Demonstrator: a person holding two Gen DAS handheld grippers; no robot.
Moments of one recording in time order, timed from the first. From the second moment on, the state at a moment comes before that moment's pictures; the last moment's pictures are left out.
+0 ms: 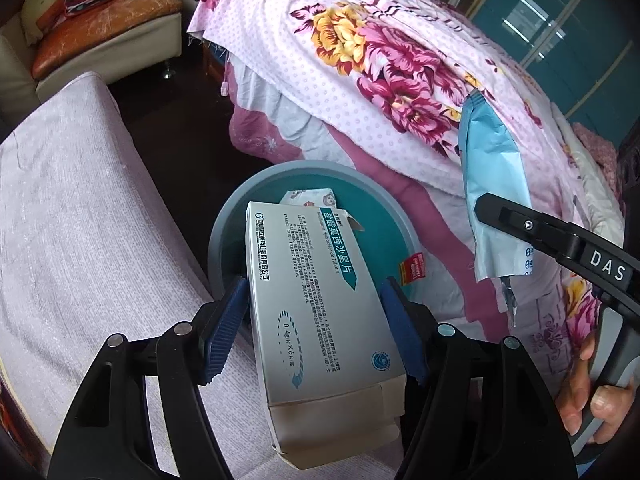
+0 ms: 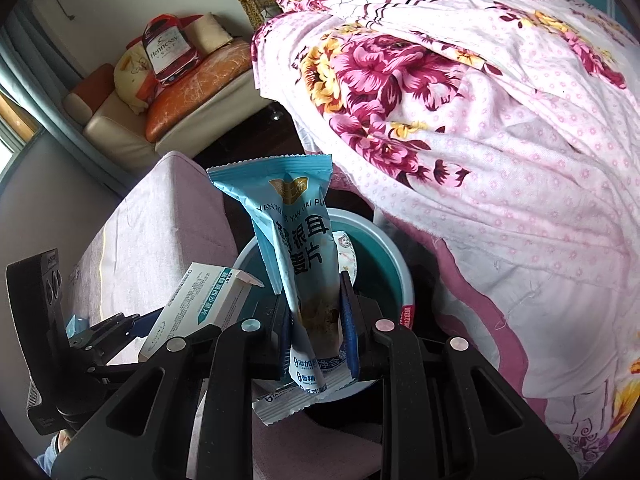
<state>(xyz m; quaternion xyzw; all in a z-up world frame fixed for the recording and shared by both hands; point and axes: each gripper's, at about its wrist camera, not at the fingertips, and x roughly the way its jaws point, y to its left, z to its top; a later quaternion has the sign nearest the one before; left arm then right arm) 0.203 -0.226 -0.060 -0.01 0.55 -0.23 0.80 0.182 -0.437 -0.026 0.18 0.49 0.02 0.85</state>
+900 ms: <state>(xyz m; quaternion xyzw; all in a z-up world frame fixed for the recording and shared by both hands) 0.205 -0.190 -0.074 -0.04 0.57 -0.20 0.80 0.197 -0.408 -0.041 0.15 0.51 0.03 0.84</state>
